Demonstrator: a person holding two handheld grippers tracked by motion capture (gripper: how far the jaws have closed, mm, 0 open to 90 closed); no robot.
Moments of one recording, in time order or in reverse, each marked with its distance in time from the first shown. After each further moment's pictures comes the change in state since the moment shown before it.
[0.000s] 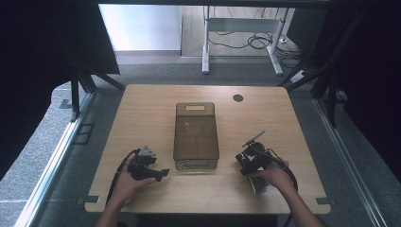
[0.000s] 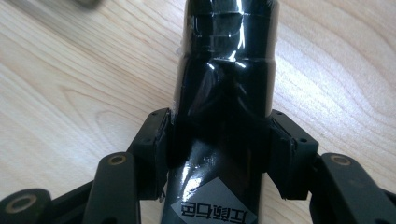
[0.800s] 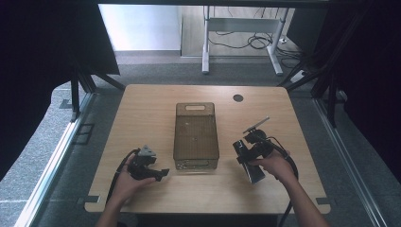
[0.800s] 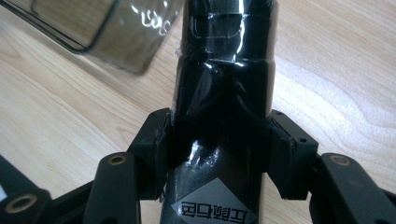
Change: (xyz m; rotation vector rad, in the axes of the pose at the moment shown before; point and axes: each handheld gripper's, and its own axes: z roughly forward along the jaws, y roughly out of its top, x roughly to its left) left arm 0.001 0.000 -0.001 0.002 0.001 0.006; right arm 0.001 0.026 -0.039 -0.088 0.067 0.034
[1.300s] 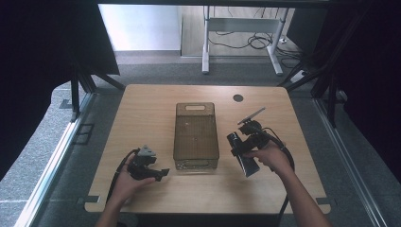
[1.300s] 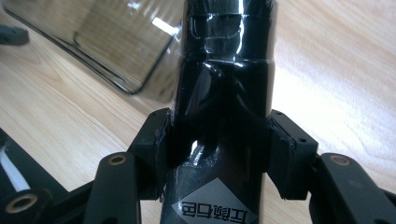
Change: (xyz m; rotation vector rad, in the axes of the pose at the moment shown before) left arm 0.000 0.001 -0.002 -0.009 -0.003 0.003; right arm 0.014 0.027 -0.018 -0.024 0.030 -0.024
